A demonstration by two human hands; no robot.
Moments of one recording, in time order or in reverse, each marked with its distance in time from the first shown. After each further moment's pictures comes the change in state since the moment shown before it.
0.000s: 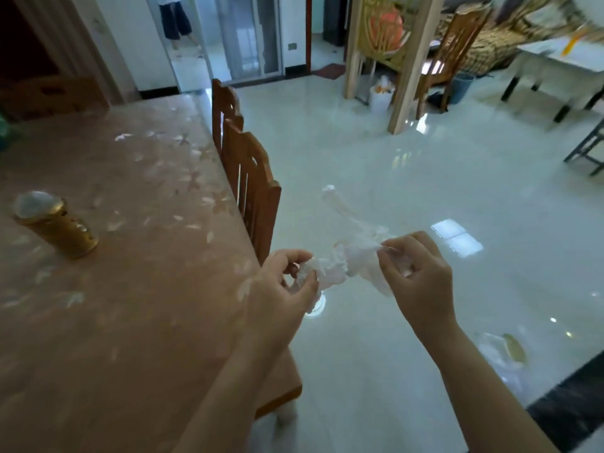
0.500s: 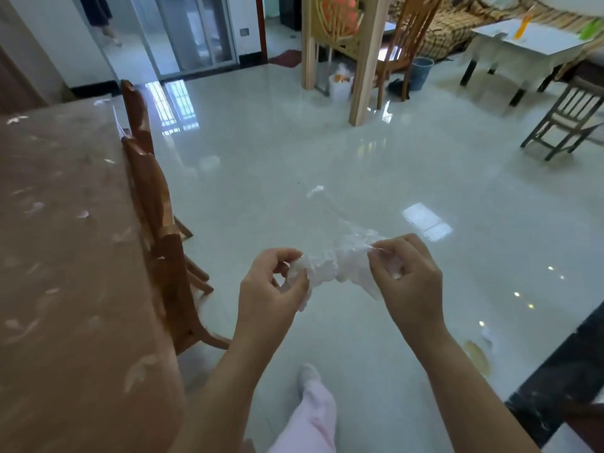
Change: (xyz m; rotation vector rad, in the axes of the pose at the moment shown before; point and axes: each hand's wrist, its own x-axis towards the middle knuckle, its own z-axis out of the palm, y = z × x) left_hand 0.125 0.012 0.176 -0.048 -0.097 -0.058; right_hand 0.125 0.145 -0.040 -0.016 0.057 0.101
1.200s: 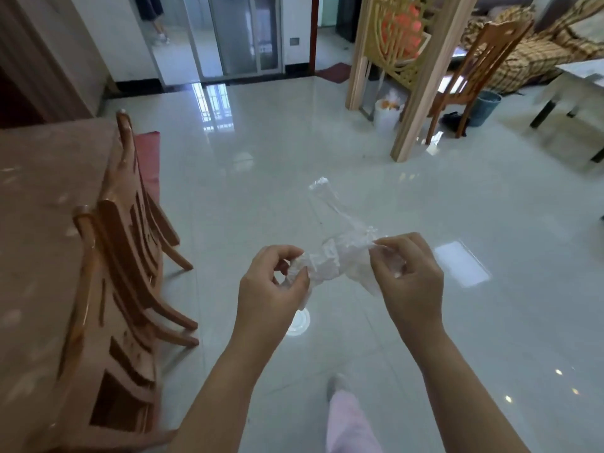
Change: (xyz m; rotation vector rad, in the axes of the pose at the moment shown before) left_hand 0.333 -0.012 0.096 0.003 0.180 -0.086; right_hand 0.325 0.123 0.152 0.090 -0.091 -0.075
